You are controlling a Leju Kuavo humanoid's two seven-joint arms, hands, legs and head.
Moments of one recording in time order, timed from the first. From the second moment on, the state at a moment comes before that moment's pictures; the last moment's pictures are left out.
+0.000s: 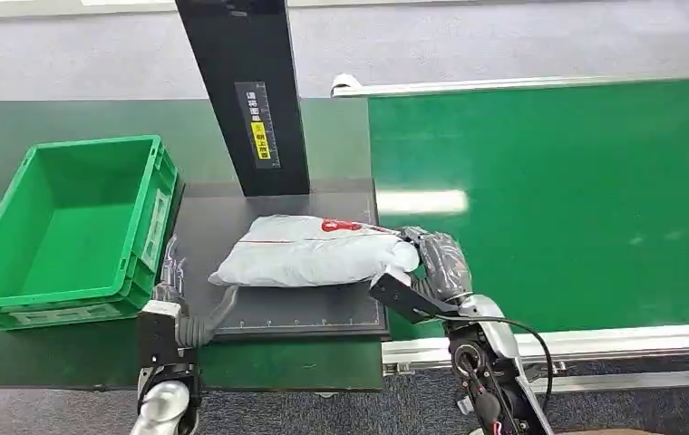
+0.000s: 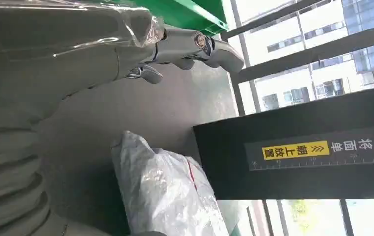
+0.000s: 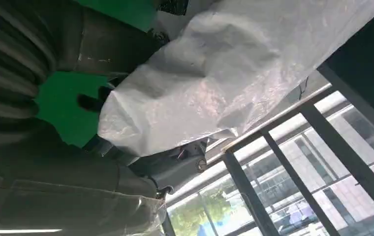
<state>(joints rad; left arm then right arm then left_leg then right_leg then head) -0.11 -0.17 -0.11 -1.24 -0.15 0.26 -0.60 -0.31 0.04 0.32 -1.22 0.88 -0.17 -0.24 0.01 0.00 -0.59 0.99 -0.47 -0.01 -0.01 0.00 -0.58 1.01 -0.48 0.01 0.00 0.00</state>
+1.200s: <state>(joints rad) -0.24 -0.09 -0.29 -1.28 -0.66 0.15 -0.46 -0.43 0.05 0.29 -0.77 0.83 -0.29 -0.19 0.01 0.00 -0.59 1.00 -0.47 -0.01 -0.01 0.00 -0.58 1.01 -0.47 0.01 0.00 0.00</state>
